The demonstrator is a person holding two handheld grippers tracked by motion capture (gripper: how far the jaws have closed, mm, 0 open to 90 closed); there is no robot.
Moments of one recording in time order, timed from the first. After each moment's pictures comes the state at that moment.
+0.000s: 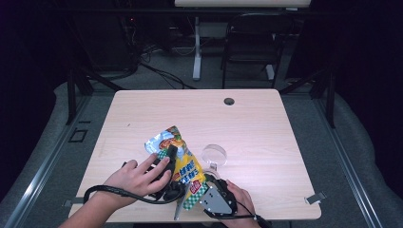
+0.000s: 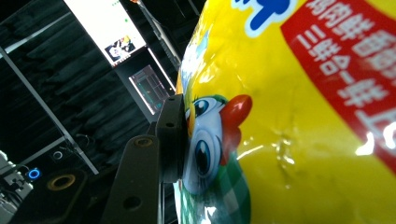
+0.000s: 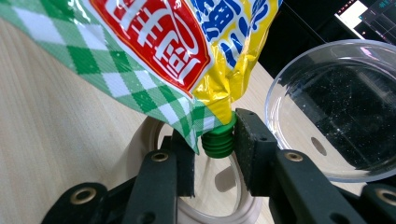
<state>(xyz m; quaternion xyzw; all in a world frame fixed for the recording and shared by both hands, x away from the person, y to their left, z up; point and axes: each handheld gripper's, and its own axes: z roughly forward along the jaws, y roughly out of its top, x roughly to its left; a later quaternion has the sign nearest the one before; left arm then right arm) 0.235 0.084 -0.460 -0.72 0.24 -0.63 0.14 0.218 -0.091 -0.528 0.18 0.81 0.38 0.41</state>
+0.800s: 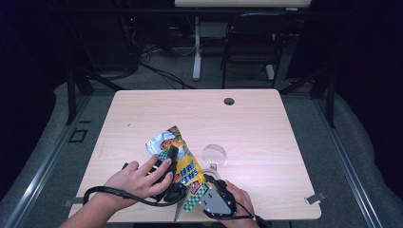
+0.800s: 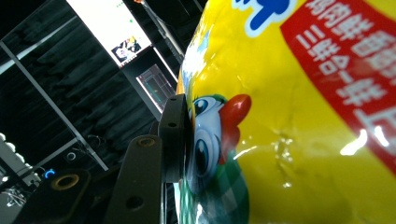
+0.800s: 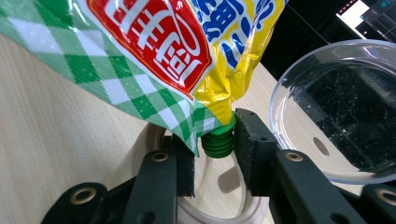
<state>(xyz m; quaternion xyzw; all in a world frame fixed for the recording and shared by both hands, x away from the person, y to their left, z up) 0.231 0.082 -0.460 -0.71 0.26 -0.64 0.15 0.217 -0.089 -0.529 0.17 0.81 0.37 0.41</state>
